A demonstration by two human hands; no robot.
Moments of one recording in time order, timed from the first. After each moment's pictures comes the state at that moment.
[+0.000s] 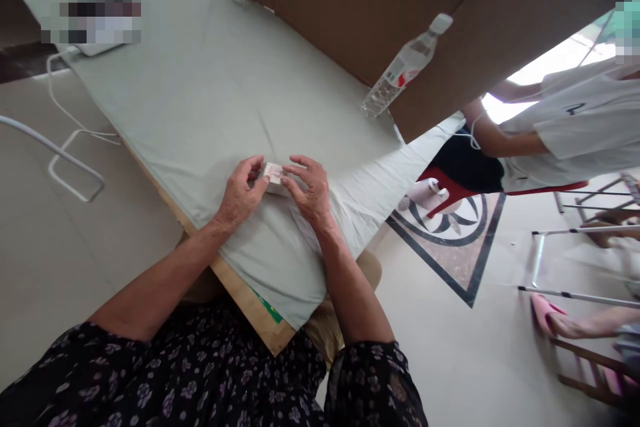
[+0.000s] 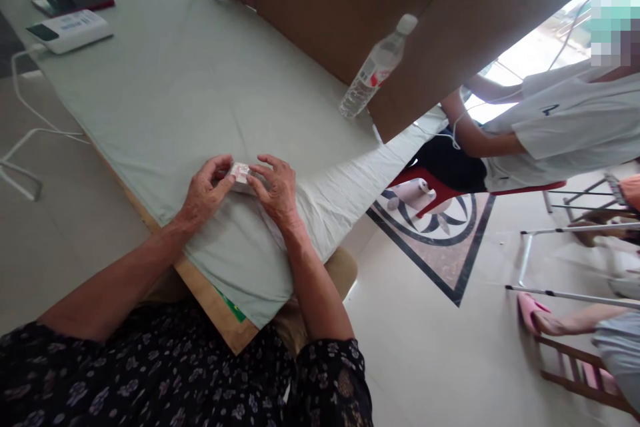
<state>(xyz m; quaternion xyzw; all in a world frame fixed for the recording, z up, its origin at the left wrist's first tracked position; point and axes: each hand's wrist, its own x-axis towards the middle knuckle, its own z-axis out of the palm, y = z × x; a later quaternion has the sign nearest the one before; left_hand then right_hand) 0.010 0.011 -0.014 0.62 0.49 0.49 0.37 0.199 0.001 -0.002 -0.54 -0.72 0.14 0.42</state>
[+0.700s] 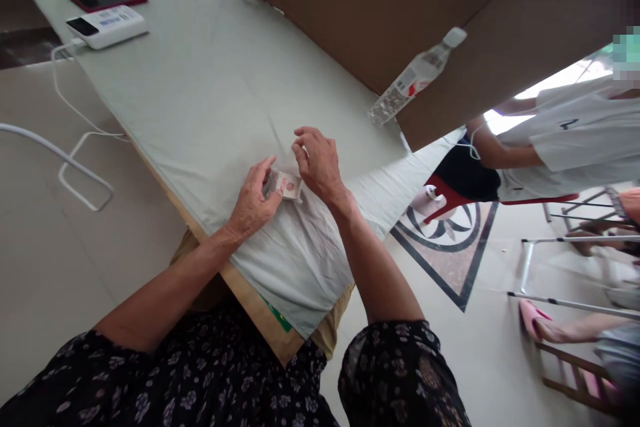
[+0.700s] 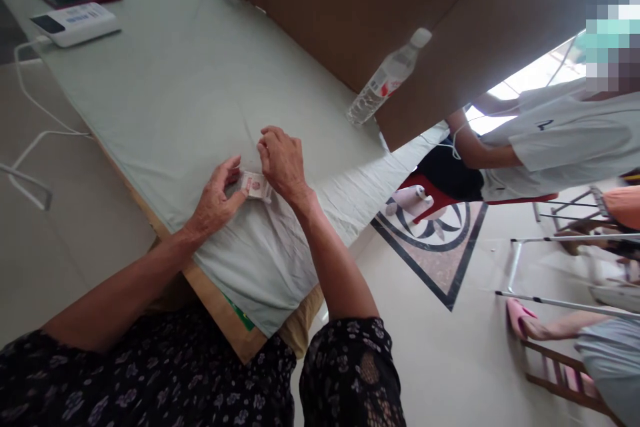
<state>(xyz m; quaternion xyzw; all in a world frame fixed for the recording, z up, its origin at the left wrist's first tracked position) 0.014 0.004 -0.015 0.65 0.45 0.49 0.36 0.192 0.066 0.042 -0.52 -0.79 0.07 0.31</state>
